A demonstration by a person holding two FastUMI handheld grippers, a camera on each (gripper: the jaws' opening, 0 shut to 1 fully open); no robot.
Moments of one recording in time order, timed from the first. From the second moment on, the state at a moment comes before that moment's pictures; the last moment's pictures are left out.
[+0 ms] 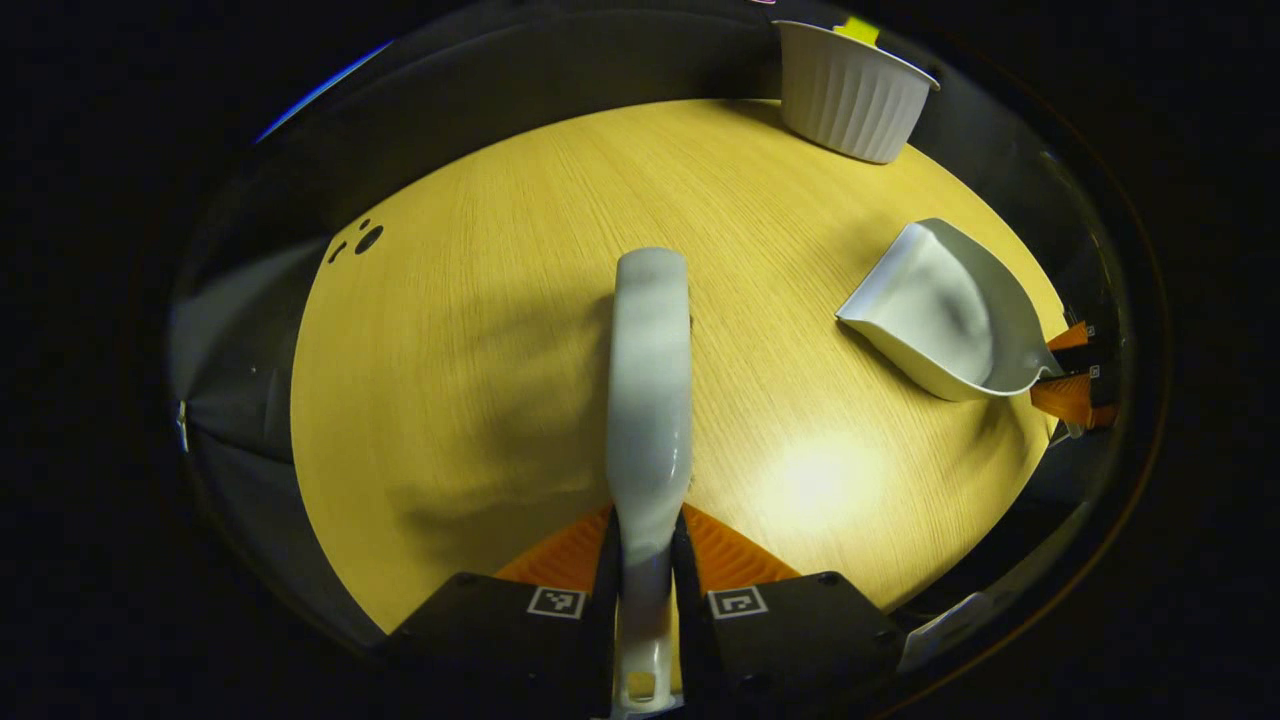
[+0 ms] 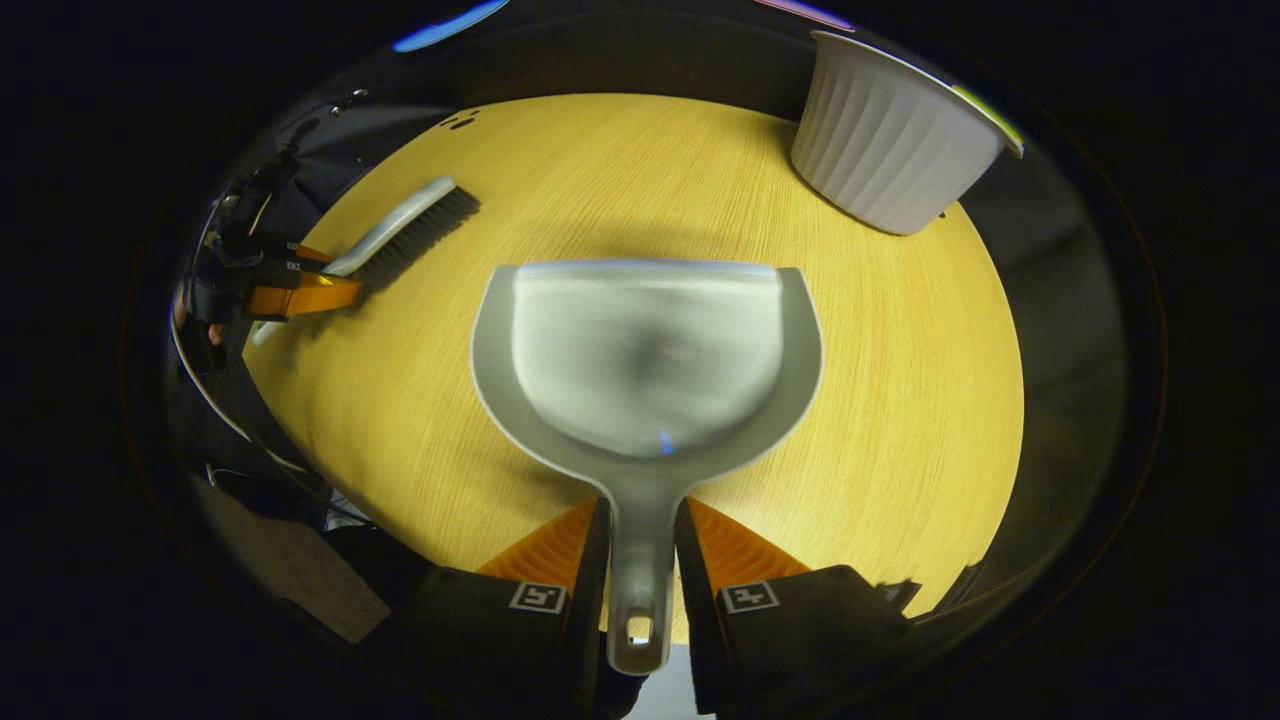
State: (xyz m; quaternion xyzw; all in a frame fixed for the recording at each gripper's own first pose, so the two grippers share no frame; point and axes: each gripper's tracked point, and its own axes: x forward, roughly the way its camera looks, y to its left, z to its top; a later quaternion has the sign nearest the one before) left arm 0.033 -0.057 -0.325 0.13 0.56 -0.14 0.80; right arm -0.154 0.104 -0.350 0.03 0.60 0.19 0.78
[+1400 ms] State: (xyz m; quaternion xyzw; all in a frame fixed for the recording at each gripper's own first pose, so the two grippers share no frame) left arm 0.048 -0.145 -0.035 0.00 0.18 -0.13 0.97; right arm -0.054 0.065 -0.108 0.09 0.25 0.22 0.94
